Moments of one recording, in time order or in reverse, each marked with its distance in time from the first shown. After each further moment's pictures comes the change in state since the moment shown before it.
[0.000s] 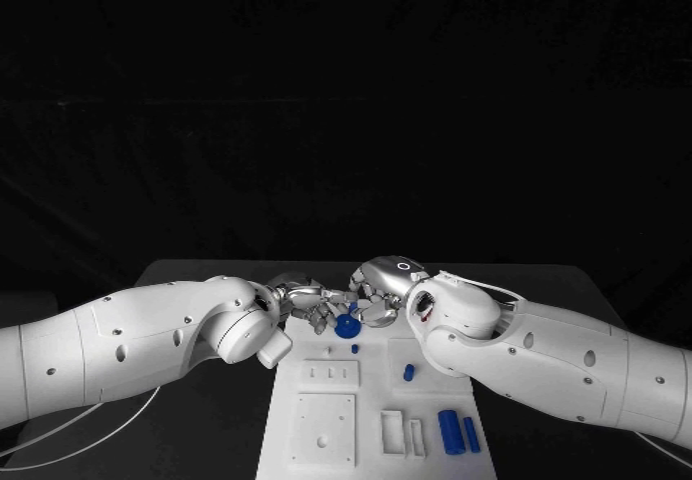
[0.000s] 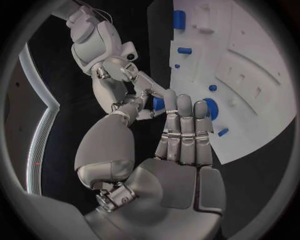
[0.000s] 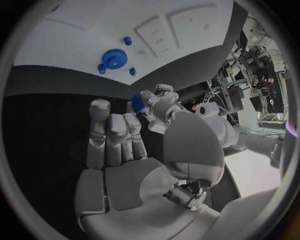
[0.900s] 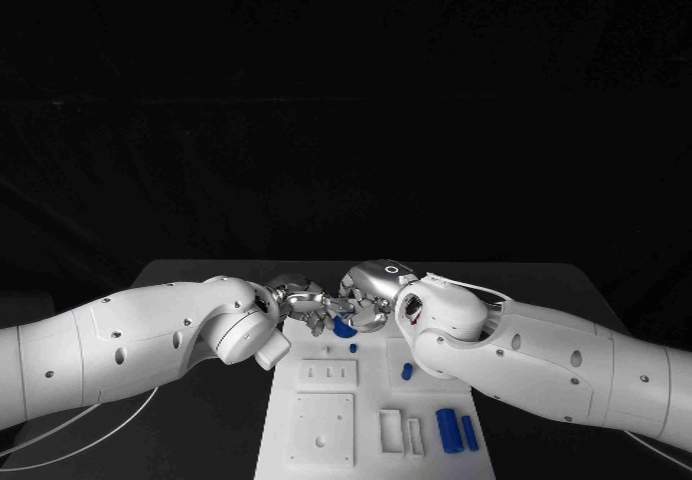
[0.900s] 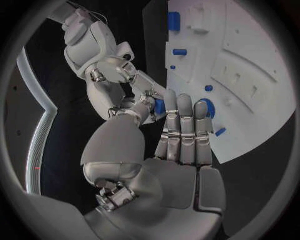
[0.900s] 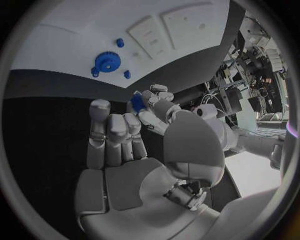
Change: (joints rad) left arm 0.000 0.004 -0.002 0.001 -0.028 0.003 -0.024; left_hand 0.143 0.174 -0.047 -0.111 0.000 0.038 -0.010 0.005 0.012 -0.013 -0.007 0.016 0.013 -0.007 0.000 0.016 -0.035 0.000 -0.020 0.005 0.015 0.000; right arm 0.000 0.027 -0.008 0.000 -0.002 0.025 -0.014; right_hand 0.002 -0.008 0.000 0.006 0.000 0.002 -0.002 -0.003 0.017 0.002 0.002 0.000 0.000 -0.002 -0.001 0.000 0.000 0.000 0.000 0.000 0.000 0.000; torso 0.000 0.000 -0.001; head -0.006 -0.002
